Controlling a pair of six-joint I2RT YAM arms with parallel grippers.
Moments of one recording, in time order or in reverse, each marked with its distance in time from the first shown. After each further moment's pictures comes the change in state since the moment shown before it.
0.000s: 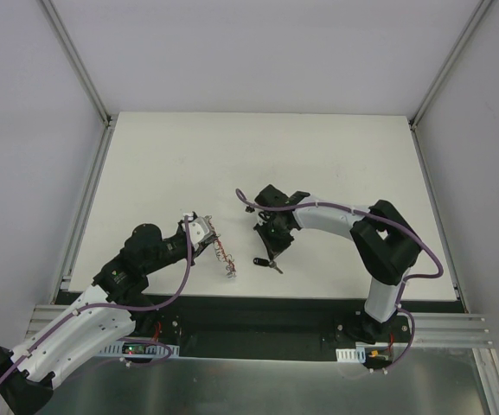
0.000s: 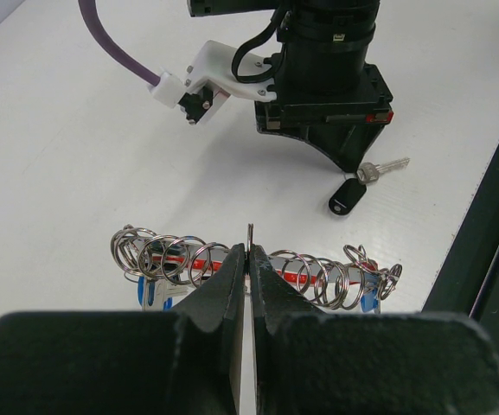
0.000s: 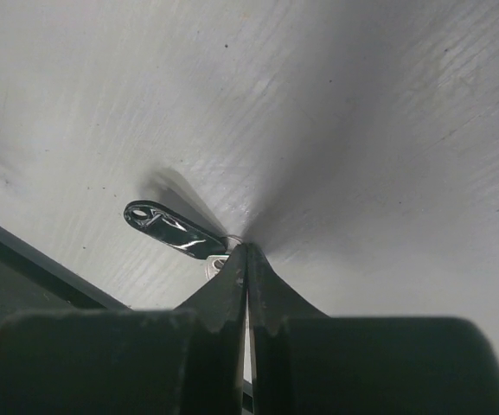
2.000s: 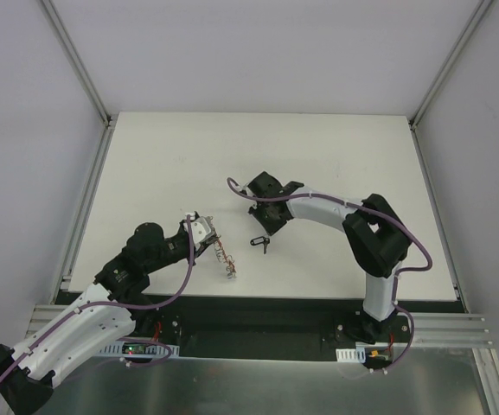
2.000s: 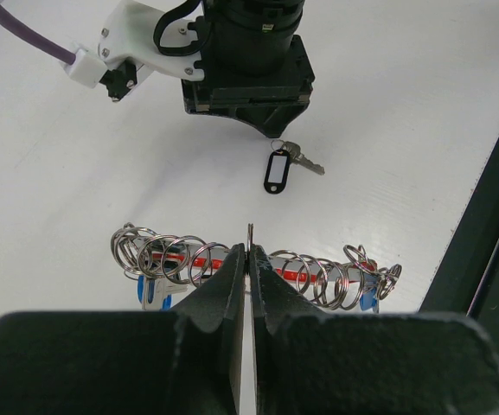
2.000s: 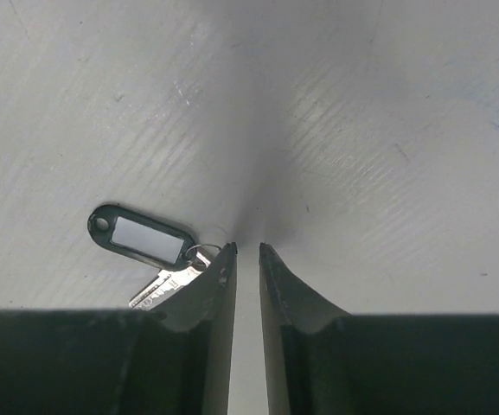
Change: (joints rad) left arm 0.000 0.021 0.000 0.000 0.005 0.000; right arm -0.012 0.089 0.154 0.065 0.264 -0.168
